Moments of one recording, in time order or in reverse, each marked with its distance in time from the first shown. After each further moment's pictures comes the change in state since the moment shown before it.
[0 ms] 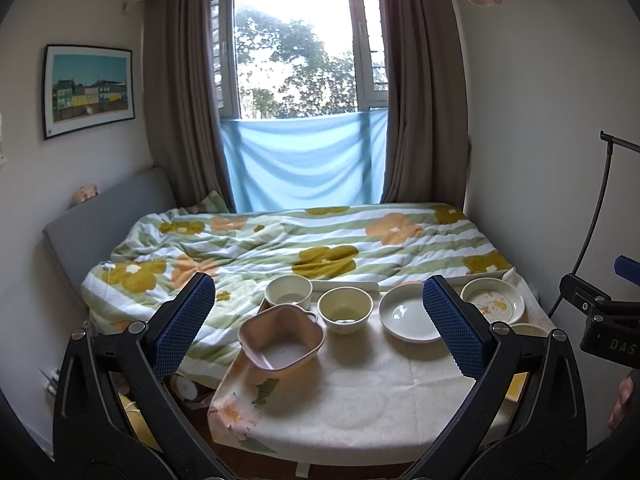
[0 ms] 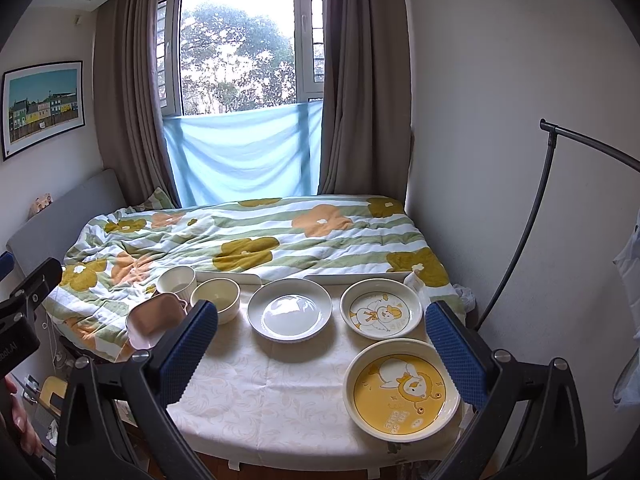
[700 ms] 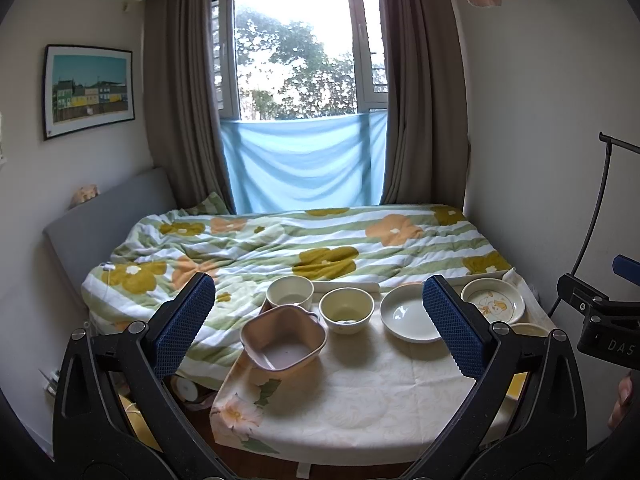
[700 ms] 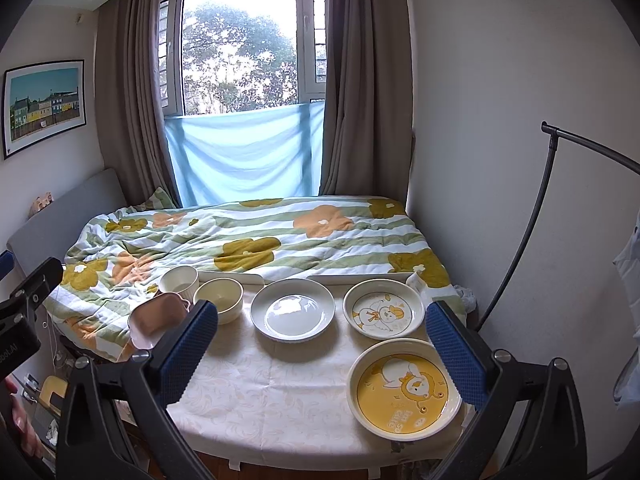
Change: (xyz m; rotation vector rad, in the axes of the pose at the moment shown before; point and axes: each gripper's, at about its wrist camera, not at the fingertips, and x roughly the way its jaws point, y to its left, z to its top) left arm 0.001 -0.001 0.000 -0.001 -0.001 0.001; right arm 0.000 0.001 0.000 -0.001 -0.001 0.002
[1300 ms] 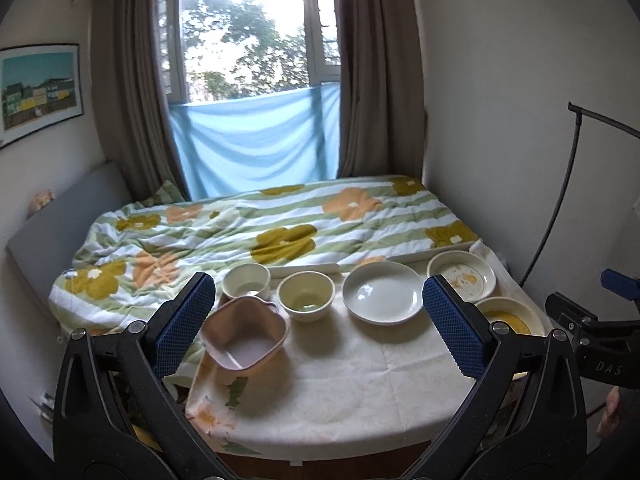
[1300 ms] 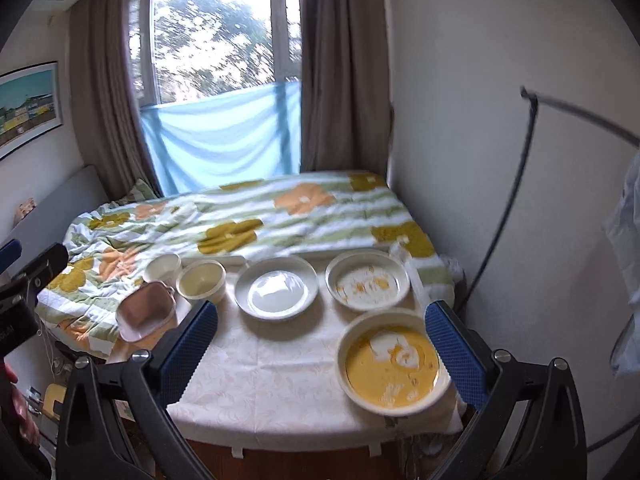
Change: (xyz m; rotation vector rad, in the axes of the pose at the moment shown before) left arm 0.048 -0.029 0.002 0.090 0.118 -0.192; right arm 0.010 -0.012 -0.020 0.078 0.105 -0.072
